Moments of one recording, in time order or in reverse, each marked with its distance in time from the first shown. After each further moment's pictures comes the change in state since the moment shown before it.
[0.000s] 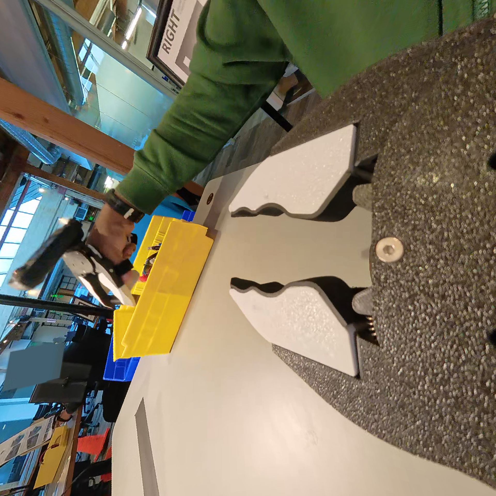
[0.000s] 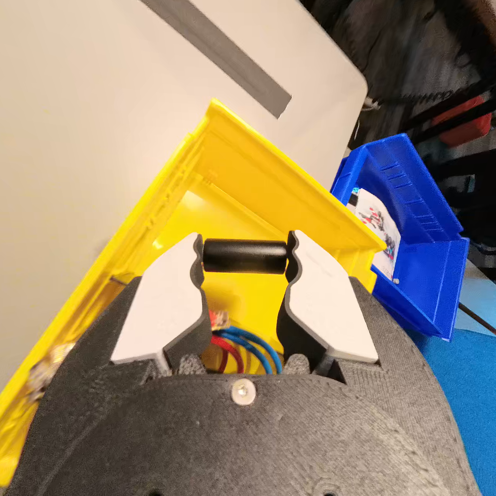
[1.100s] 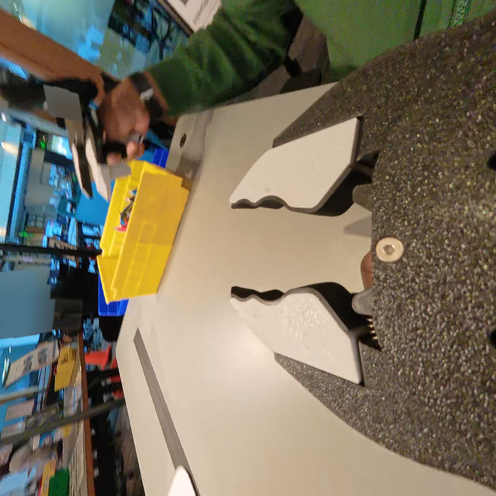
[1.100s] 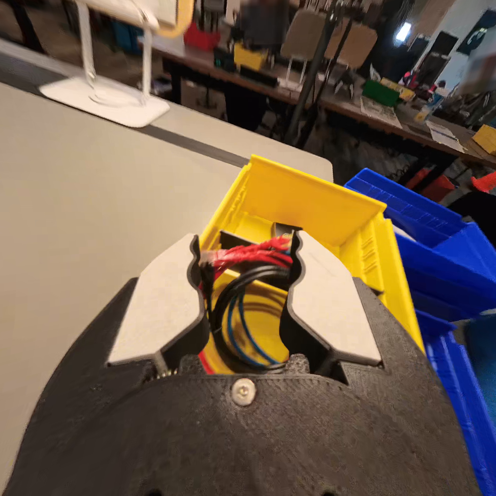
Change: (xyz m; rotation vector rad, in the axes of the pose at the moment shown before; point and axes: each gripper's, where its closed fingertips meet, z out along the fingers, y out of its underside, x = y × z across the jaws) left arm -0.012 0.004 -0.036 -0.087 -0.255 0.163; right arm -0.061 0.036 -0.112 0.549 0.059 0.276
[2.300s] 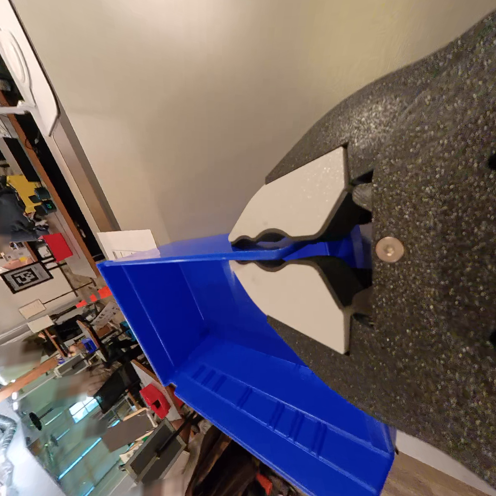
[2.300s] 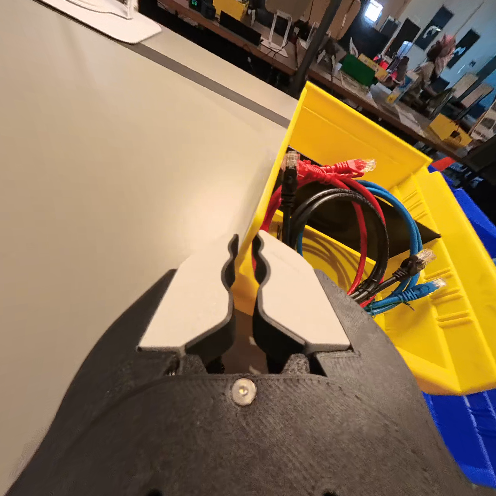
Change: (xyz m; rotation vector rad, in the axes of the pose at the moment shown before) left arm -0.147 0.086 -0.378 -0.264 -1.253 0.191; right arm -0.073 0.074 -0.001 -0.098 0.144 -0.105
